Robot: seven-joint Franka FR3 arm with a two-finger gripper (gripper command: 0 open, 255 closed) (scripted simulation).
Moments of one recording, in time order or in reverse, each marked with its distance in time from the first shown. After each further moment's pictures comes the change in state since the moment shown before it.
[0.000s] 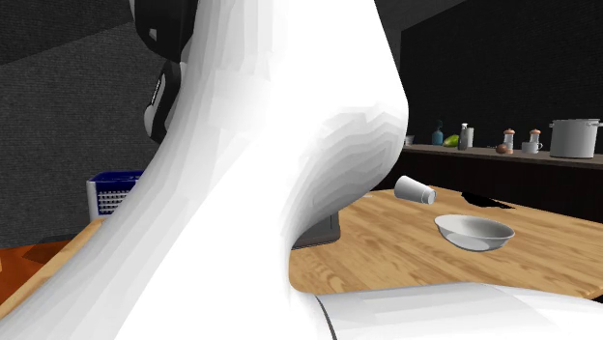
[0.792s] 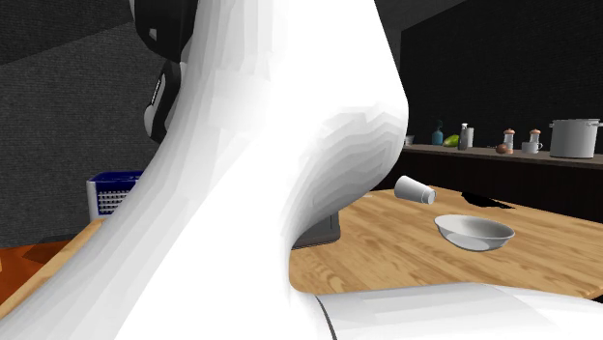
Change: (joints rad) arm 0.000 0.000 0.000 0.000 0.000 0.000 0.000
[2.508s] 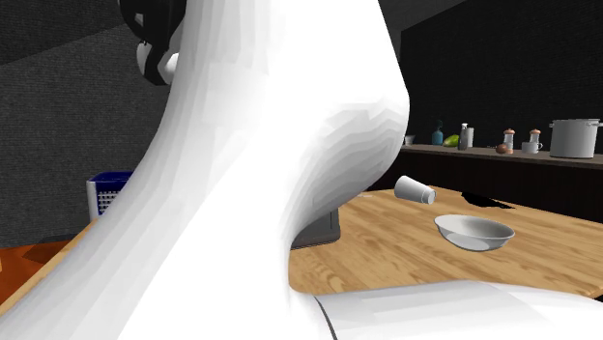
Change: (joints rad) arm 0.027 -0.034 0.012 0.283 0.023 -0.310 -0.046
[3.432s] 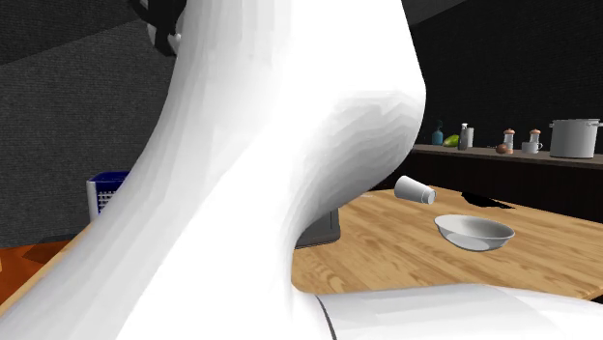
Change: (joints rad) arm -0.040 -0.059 -0.001 0.064 0.016 -0.116 -0.063
